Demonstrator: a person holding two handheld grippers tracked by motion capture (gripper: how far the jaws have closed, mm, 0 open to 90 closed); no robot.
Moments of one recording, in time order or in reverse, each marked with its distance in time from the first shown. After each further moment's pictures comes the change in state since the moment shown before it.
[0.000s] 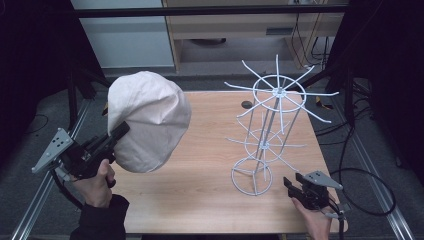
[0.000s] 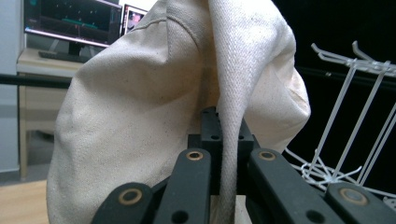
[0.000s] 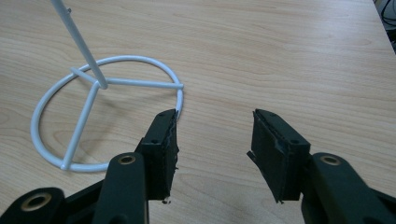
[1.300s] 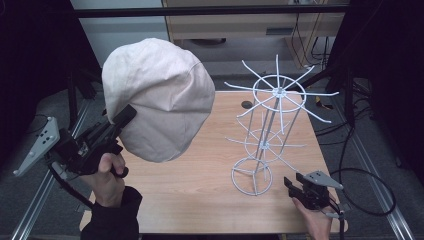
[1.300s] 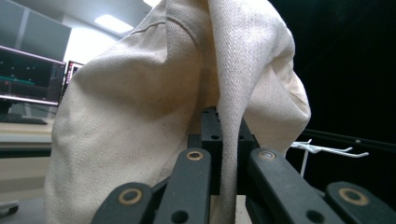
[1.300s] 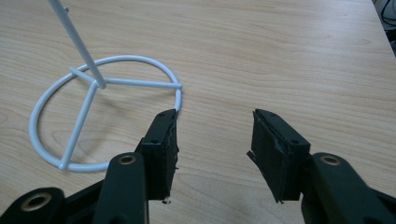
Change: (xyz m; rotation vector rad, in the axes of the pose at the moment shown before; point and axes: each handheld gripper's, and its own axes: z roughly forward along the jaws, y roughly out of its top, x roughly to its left) left arm -0.050 0.043 0.013 -0.219 -0.210 -0.004; right arm -0.001 0.000 0.000 -0.001 0.000 -0.002
